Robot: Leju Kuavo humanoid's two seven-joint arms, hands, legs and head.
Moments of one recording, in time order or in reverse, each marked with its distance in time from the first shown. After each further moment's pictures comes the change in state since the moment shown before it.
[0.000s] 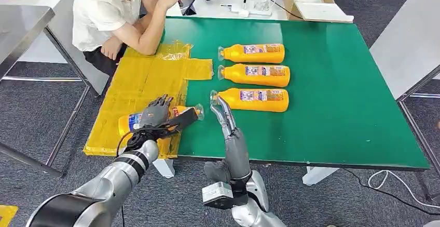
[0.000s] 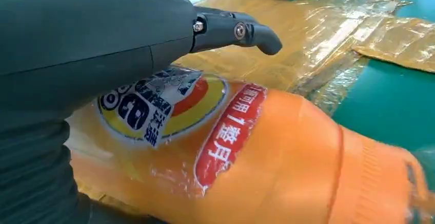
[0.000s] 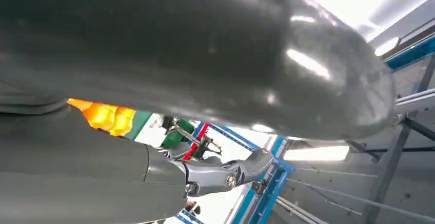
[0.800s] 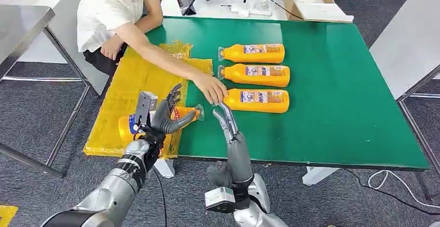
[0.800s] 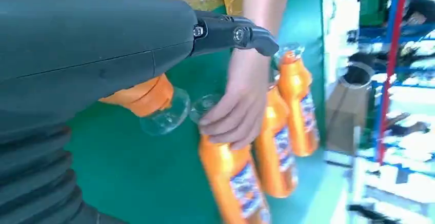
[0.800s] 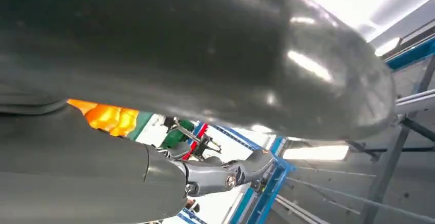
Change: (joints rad) left arm 0.109 -0.048 0.155 -0.186 0.983 -0.459 -0.441; right arm -0.017 -0.048 0.069 0.021 -0.062 -0.082 -0.016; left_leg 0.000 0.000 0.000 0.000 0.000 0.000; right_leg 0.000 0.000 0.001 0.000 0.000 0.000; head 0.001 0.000
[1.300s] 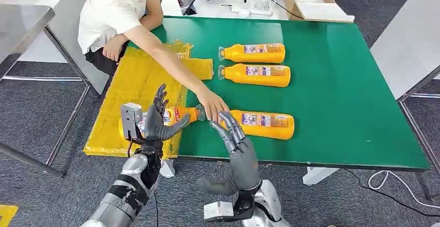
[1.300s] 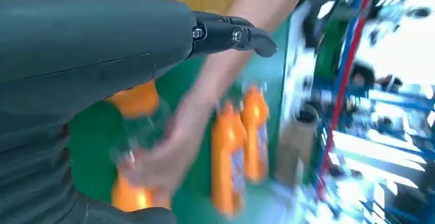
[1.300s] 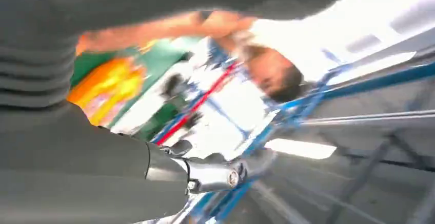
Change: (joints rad) left arm 0.265 0.059 -0.334 -0.457 0.245 0.401 0.024; right arm 0.085 -0.036 -0.152 -0.045 0.333 -0.008 0.068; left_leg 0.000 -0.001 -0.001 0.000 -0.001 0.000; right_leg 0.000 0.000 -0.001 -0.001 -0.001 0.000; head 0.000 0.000
